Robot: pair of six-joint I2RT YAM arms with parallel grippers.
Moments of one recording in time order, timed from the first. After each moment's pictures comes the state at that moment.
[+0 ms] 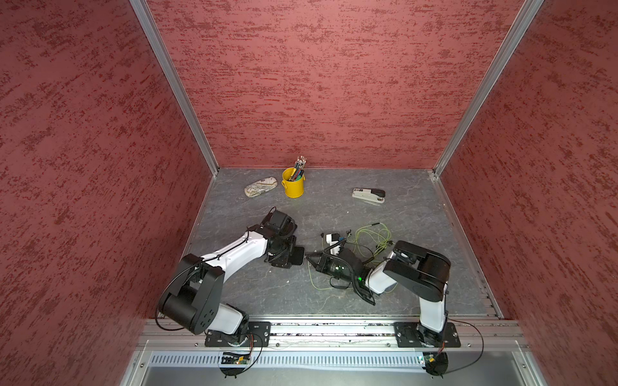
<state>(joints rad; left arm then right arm) -0.44 1.45 0.82 -0.62 0.21 -1.83 0.97 1.95 0.56 1.13 -0.07 1.20</state>
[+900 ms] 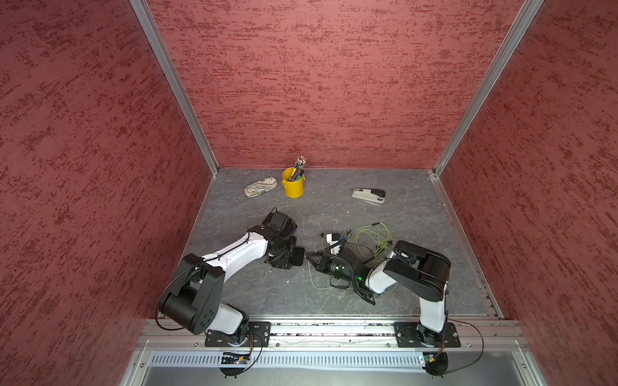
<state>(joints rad) -0.45 1.45 0.82 -0.61 0.20 -1.84 0.97 1.95 0.56 1.13 -0.07 1.20</state>
